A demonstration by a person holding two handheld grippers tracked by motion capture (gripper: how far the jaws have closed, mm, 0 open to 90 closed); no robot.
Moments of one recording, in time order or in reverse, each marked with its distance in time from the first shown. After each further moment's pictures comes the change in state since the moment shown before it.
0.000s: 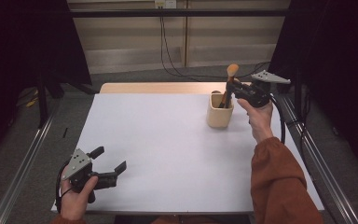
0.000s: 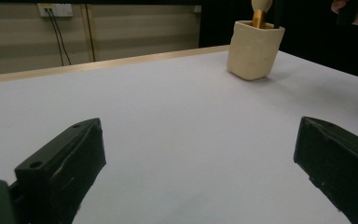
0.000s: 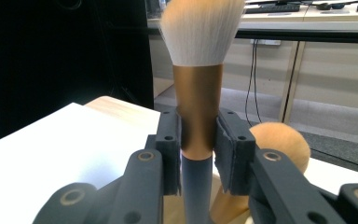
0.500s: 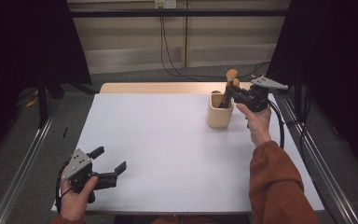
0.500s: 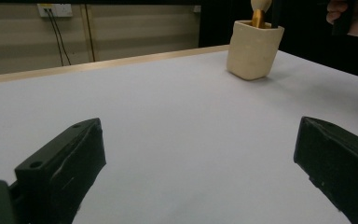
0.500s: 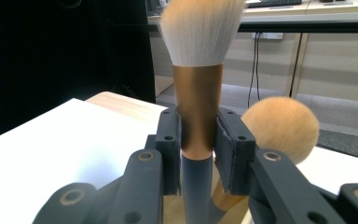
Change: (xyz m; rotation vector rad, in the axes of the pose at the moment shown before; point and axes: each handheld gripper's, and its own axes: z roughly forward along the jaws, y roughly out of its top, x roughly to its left) left arm 0.000 0.000 0.000 -0.001 0.001 -0.002; right arm -0.002 -0.018 0.003 0.009 0.005 0.016
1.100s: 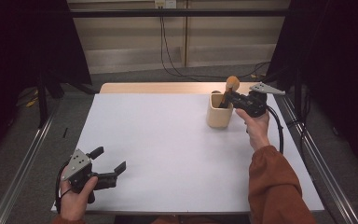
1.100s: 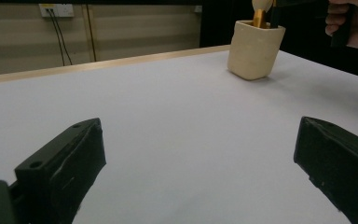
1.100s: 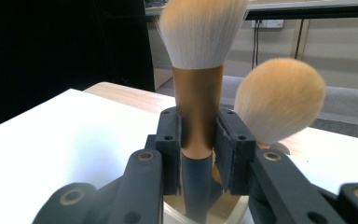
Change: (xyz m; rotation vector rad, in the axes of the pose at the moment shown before) left arm 0.000 0.000 -0.001 0.001 0.003 0.003; right arm -0.002 -0.020 0.002 0.025 -0.001 0.016
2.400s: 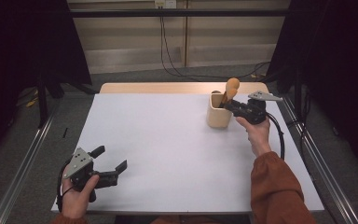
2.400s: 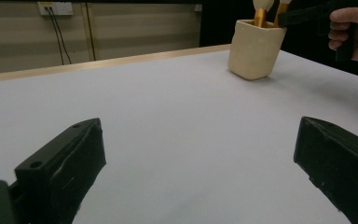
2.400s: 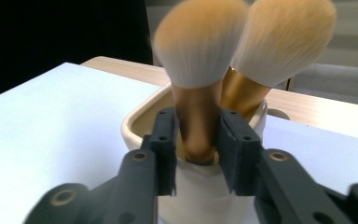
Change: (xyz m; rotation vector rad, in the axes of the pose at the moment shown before) left arm 0.000 0.001 0.004 0.005 -0.002 0.000; right arm -0.004 -0.025 -0.003 0.070 0.000 0.002
